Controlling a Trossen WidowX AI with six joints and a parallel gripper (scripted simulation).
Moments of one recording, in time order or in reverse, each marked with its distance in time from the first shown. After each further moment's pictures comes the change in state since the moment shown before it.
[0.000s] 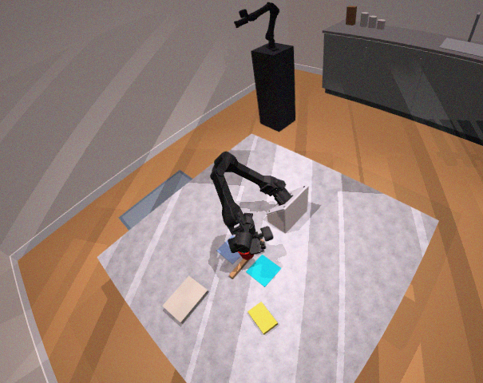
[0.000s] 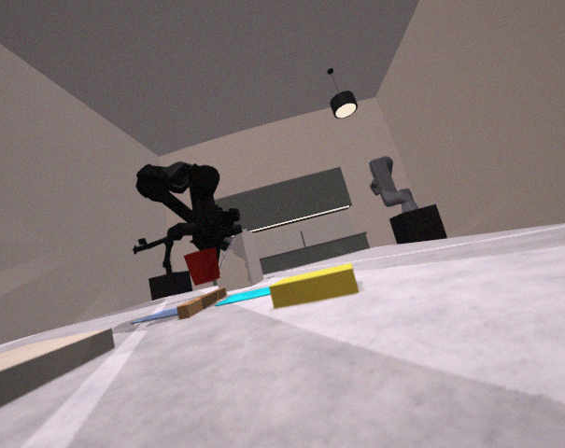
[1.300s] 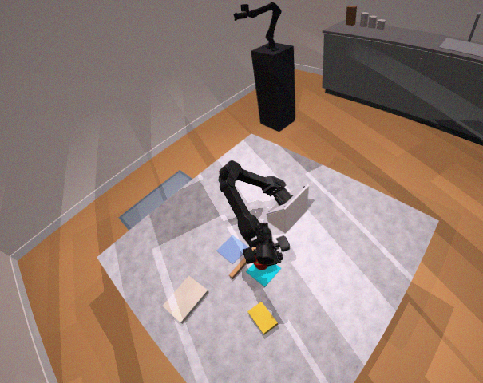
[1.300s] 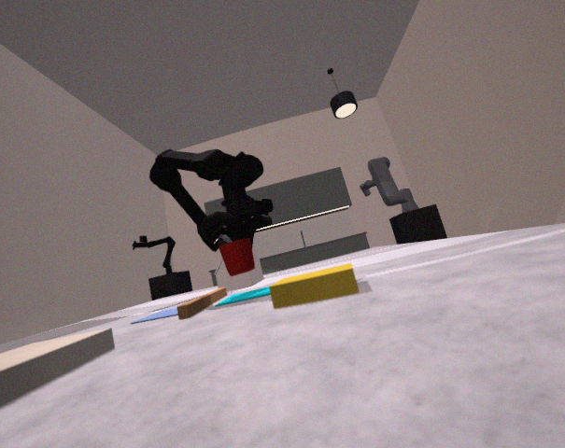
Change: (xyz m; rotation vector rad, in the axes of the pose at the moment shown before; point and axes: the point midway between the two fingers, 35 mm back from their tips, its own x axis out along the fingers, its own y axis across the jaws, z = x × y) arm -0.004 0.045 0.073 0.003 -0.009 -0.001
